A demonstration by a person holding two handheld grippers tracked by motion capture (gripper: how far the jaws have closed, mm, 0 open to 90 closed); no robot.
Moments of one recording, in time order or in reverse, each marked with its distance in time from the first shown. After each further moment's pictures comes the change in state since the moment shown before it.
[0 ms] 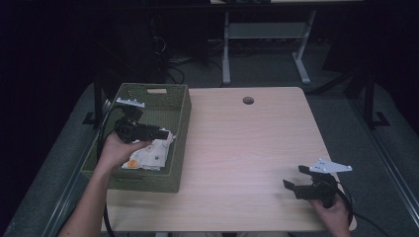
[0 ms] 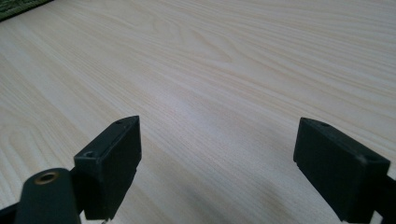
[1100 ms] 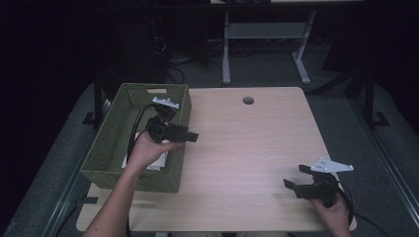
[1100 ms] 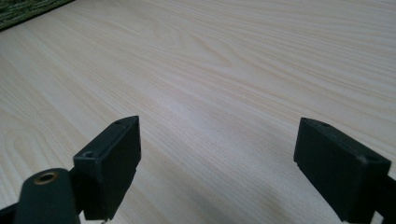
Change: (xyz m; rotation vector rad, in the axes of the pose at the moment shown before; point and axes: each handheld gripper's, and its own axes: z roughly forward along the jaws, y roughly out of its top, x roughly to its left) left arm -0.056 0.026 0.051 0.033 -0.070 0.090; right arm -0.002 0.001 -0.001 -0.016 0.011 0.008
